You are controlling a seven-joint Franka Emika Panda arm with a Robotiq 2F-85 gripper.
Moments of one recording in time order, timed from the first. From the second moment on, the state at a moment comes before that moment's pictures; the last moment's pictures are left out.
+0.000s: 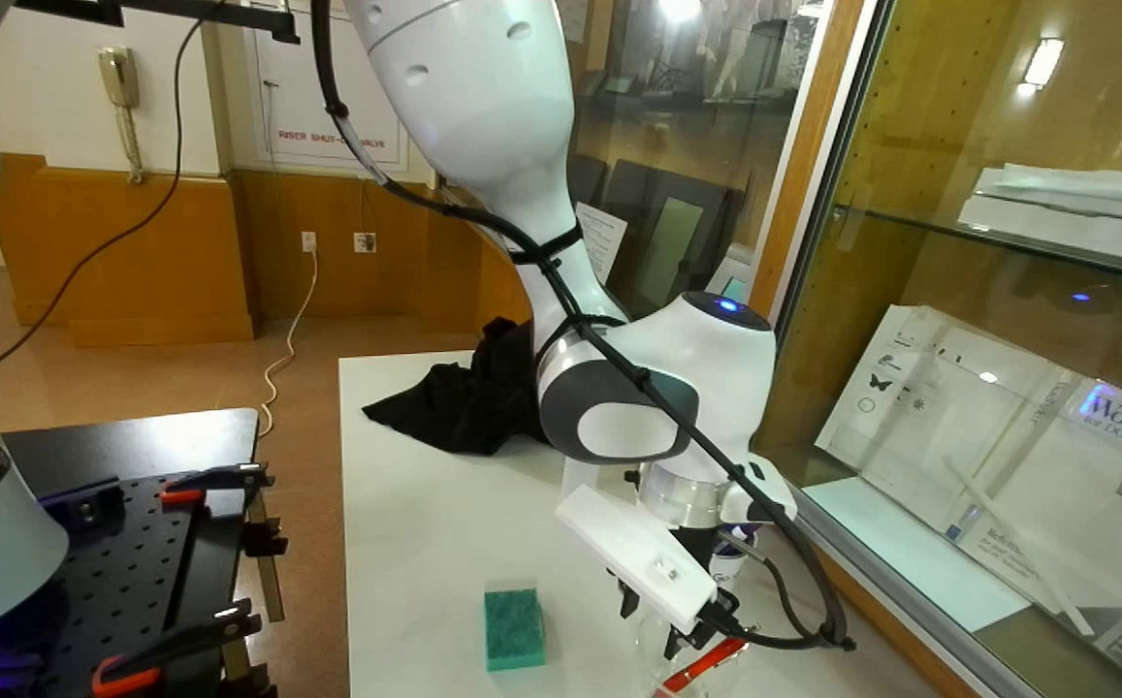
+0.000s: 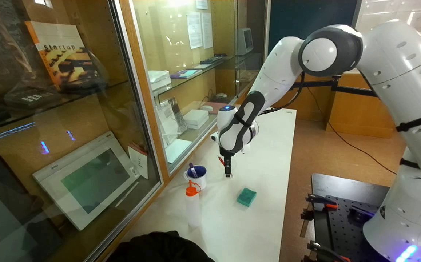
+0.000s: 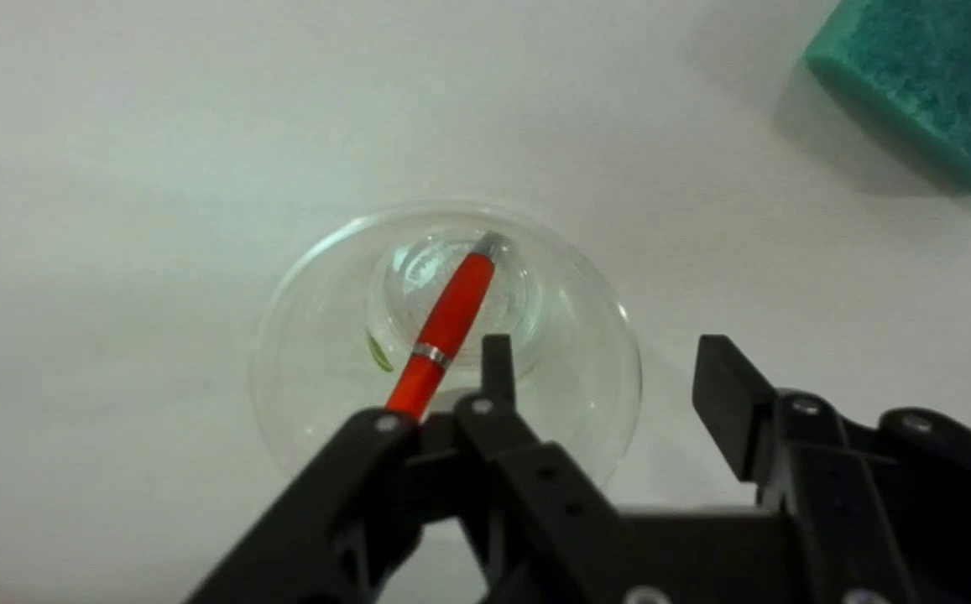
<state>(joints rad) -0.32 0.69 -0.04 -1.98 0.01 2.72 -0.68</state>
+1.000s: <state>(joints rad) -0.32 0.70 -0.05 -1.96 -0.02 2.73 -0.60</state>
